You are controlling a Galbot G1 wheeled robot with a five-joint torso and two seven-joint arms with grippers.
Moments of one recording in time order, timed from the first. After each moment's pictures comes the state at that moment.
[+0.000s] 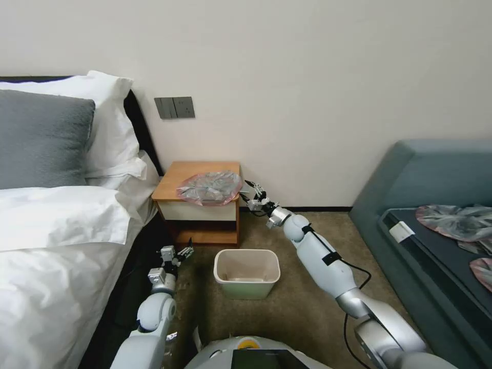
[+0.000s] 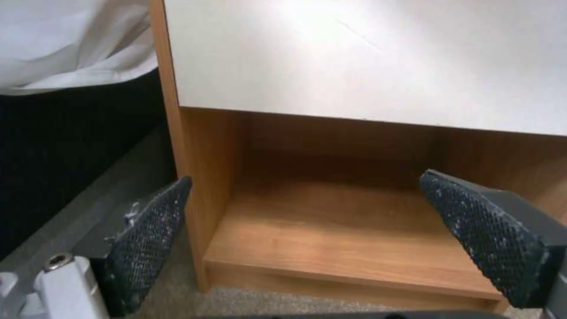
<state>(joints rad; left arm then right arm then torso) 1.45 -1.36 -0.56 -1.83 -0.30 0.02 -0.10 -0.59 1.25 0.02 1.28 -0.73 0.44 -0.04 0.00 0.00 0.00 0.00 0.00</state>
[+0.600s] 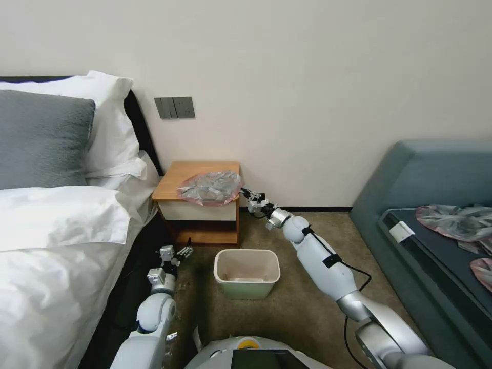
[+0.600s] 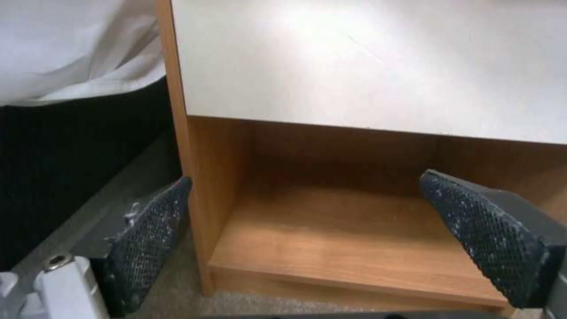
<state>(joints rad) 1.45 -1.36 -0.57 -1.85 -0.29 0.02 -0.11 -0.61 1.25 0.03 1.31 -0.72 0.43 -0.07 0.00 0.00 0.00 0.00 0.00</state>
